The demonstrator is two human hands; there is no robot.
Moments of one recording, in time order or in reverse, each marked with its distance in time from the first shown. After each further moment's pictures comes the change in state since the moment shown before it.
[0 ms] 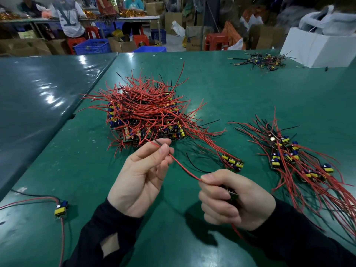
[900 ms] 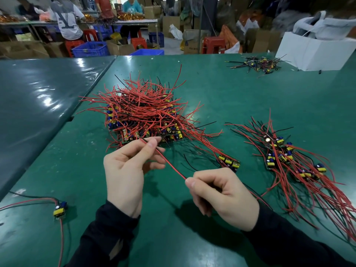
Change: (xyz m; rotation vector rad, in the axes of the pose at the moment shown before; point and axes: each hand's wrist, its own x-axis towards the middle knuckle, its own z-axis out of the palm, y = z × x) left_hand 0.003 -0.006 -0.003 0.427 0.185 0.509; right_hand 0.004 0.015 0.001 -0.833 0.350 -0.399
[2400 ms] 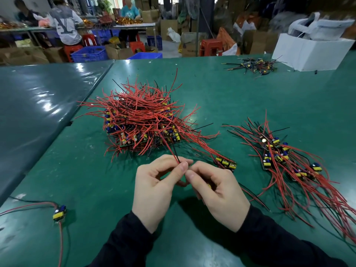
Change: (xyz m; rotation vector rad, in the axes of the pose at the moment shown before) left_hand -0.022 -0.023 0.015 0.184 -0.288 0.087; right_hand 0.002 0.013 0.003 -0.264 0.264 -0.150
